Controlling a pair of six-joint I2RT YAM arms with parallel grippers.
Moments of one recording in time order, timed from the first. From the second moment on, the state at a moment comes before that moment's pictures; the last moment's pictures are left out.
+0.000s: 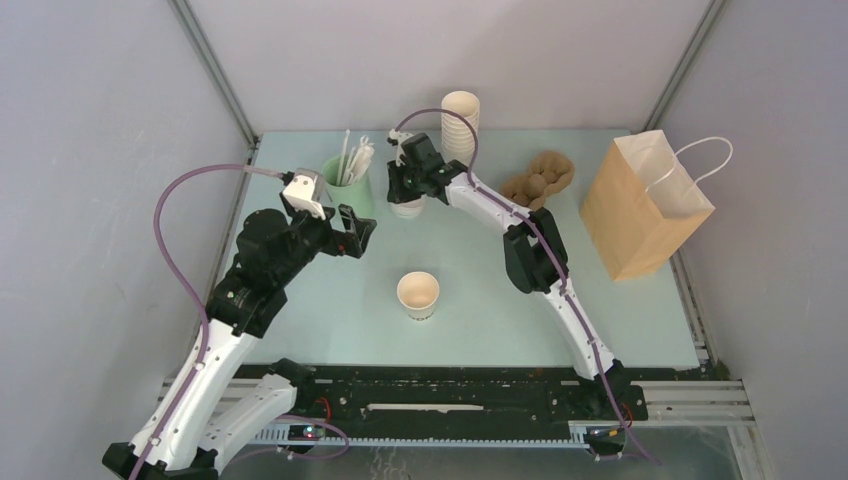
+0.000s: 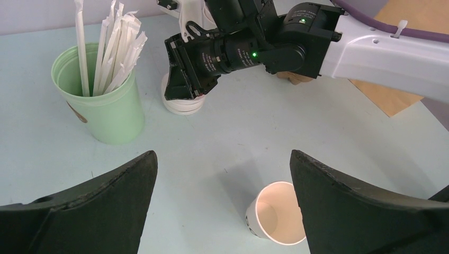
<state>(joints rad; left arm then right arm) -0.40 0.76 0.93 -0.37 0.08 -0.18 0.66 2.53 2.30 -0.44 -0.20 0.29</state>
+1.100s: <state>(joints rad) -0.40 0.76 0.93 -0.37 0.08 -0.20 0.59 2.15 2.00 -0.27 -0.30 0.41</state>
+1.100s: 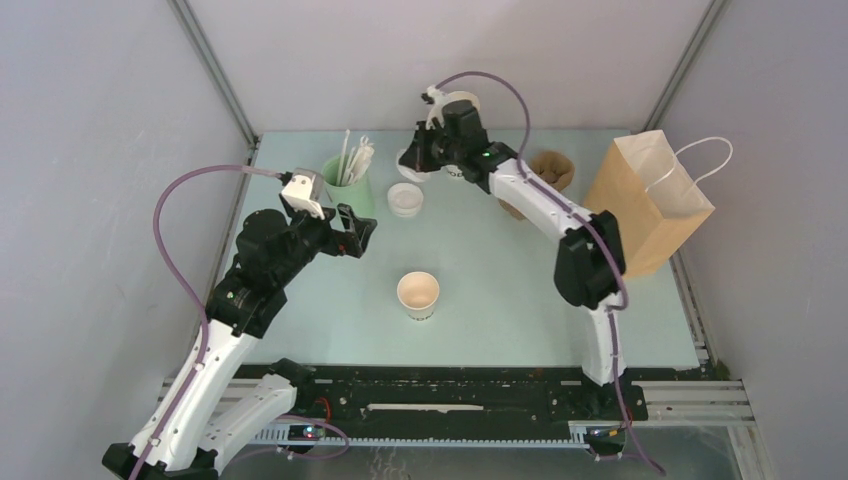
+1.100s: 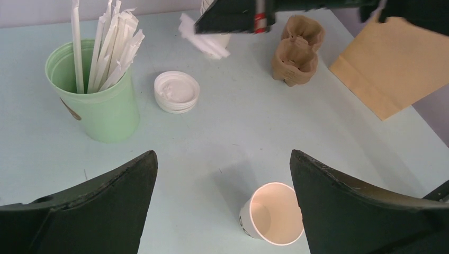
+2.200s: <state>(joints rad) -0.62 0.74 0.59 0.24 0.21 -1.14 0.65 1.26 0.76 0.87 -0.60 1.16</state>
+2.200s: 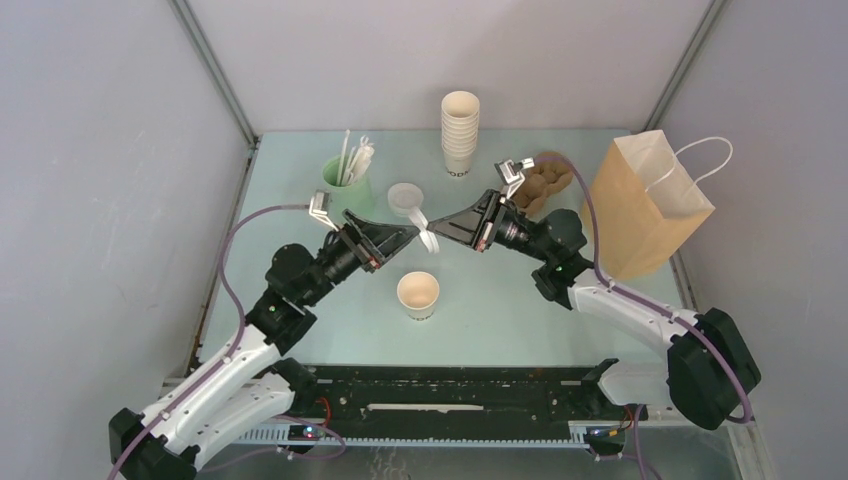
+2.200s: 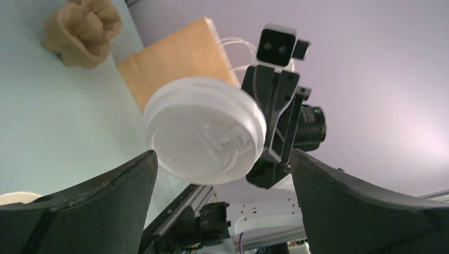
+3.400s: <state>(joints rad) -0.65 0.77 0.58 0.31 0.17 -1.21 0.67 1.30 0.71 1.08 -0.57 1.32</state>
